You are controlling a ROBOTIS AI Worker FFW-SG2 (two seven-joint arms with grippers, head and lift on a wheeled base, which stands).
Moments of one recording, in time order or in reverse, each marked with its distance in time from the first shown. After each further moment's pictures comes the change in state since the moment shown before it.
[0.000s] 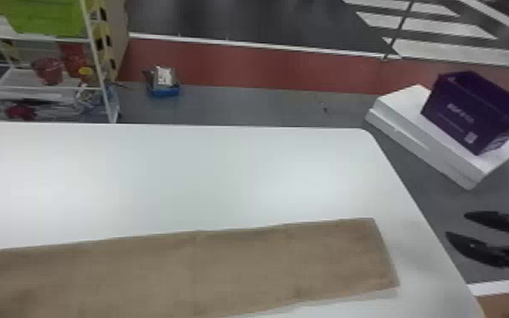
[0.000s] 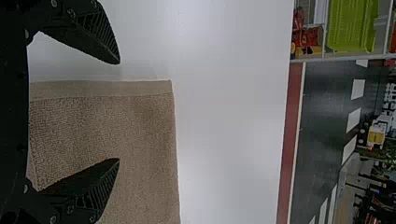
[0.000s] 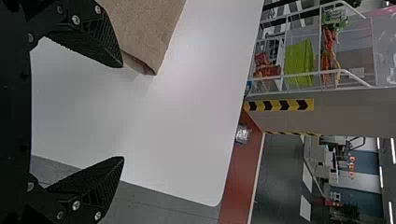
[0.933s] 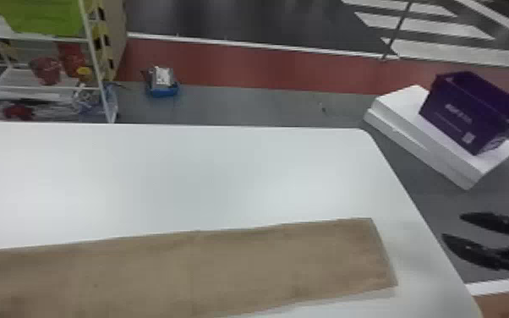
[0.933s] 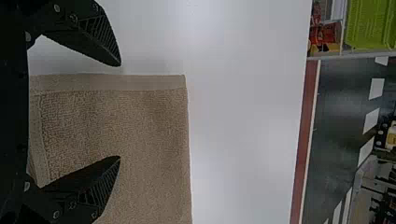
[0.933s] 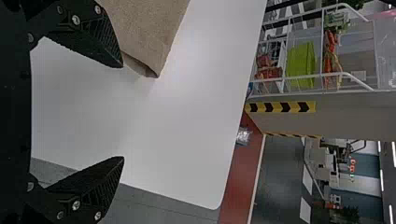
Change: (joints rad) left arm -0.012 0.000 -0.023 0.006 -0.049 0.054 -0.025; right arm 0.009 0.007 0.002 -0.004 0.006 -0.020 -0.002
